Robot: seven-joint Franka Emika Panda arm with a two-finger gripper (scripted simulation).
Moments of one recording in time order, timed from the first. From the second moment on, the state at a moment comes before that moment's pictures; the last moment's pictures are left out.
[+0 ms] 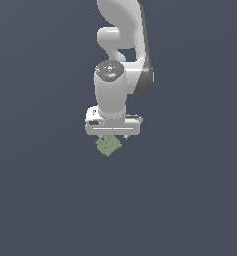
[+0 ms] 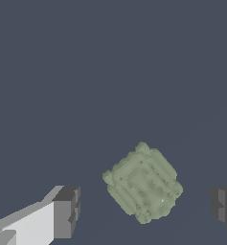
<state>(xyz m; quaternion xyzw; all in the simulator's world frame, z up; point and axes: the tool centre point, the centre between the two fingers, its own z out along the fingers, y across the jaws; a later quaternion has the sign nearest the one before) 0.001 -0.018 0.166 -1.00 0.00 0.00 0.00</state>
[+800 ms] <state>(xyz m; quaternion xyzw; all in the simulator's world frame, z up) 0.004 -0.045 0.174 -1.00 0.01 -0.01 0.00</state>
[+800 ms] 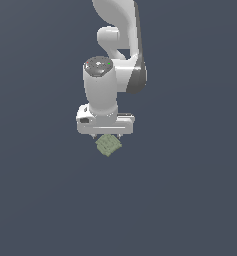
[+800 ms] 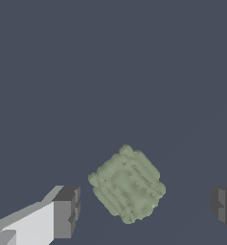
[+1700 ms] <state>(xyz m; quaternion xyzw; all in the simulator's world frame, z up) -0.016 -0.050 0.134 -0.99 -0.11 -0.01 0.00</state>
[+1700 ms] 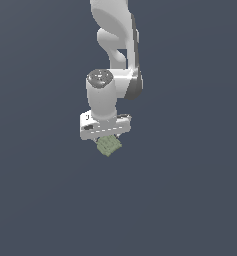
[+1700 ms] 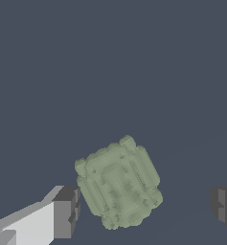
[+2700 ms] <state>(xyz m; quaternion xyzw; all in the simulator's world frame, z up) -0.057 -0.050 0.072 -0.95 -0.33 0.00 0.00</state>
